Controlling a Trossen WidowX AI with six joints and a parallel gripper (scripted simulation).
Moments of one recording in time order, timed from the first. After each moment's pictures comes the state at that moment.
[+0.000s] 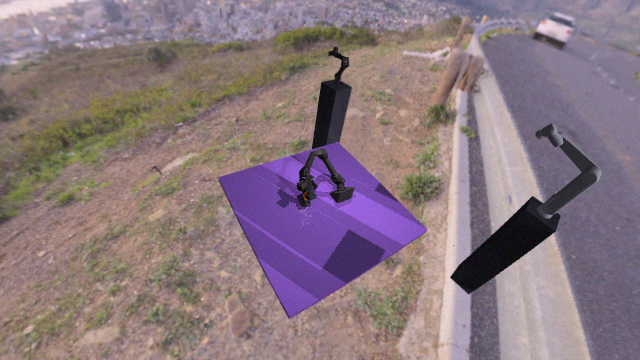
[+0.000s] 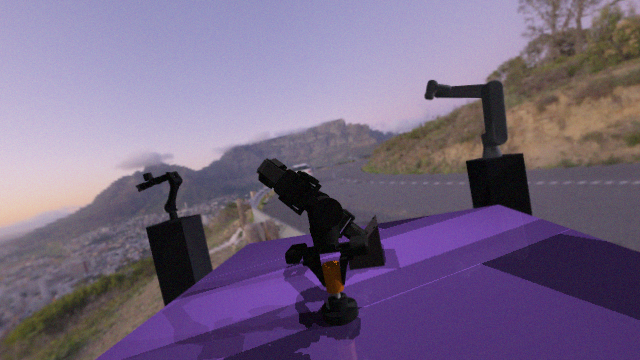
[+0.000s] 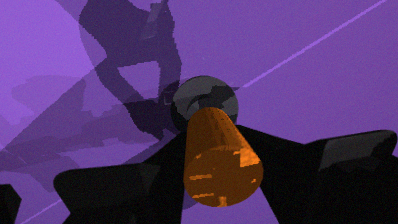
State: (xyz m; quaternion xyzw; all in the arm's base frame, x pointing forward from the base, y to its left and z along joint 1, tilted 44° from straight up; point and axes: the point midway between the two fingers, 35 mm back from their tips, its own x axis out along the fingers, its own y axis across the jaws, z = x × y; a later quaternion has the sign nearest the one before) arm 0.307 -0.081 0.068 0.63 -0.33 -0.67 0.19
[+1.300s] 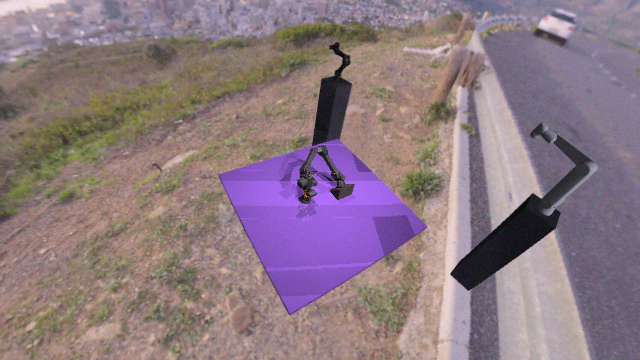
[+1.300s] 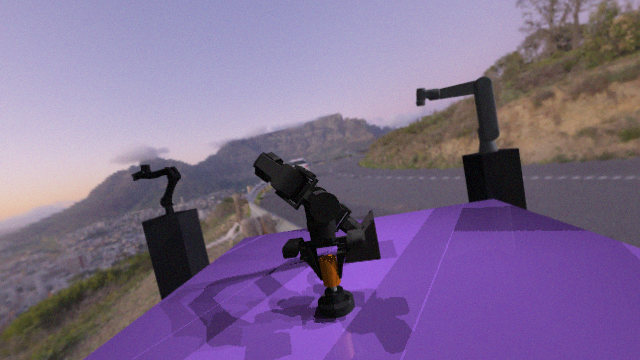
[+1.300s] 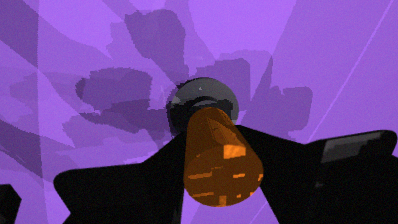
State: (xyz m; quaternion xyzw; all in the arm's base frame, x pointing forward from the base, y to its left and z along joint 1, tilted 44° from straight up) arm 0.305 -0.082 0.066 0.63 -0.33 -0.68 0.20
